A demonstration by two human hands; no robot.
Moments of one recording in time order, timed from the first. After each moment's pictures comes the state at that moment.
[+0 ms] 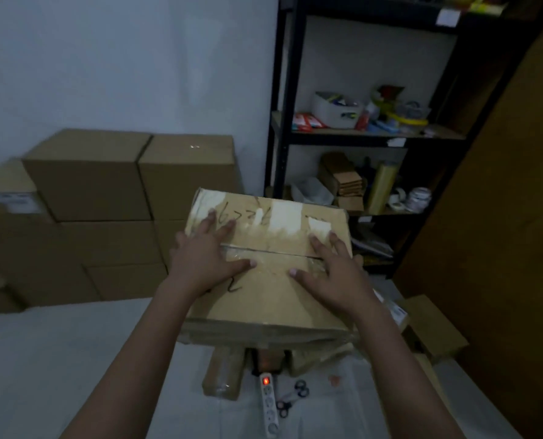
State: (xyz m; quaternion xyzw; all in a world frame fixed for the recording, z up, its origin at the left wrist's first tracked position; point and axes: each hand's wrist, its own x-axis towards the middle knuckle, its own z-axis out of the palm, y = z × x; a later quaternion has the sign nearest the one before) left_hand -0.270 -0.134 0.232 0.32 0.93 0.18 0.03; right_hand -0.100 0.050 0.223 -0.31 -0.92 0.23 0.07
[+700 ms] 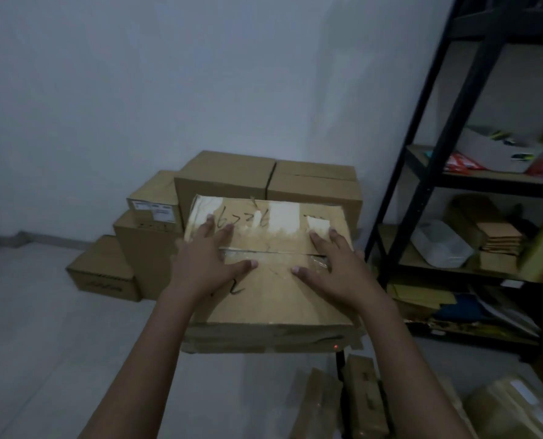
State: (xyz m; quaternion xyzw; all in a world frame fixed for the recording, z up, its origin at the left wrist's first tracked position) left_hand -0.475 -0.347 0.244 0.17 0.96 0.21 -0.03; right_hand -0.376 -0.116 0.246 -0.15 -0.96 0.24 0.03
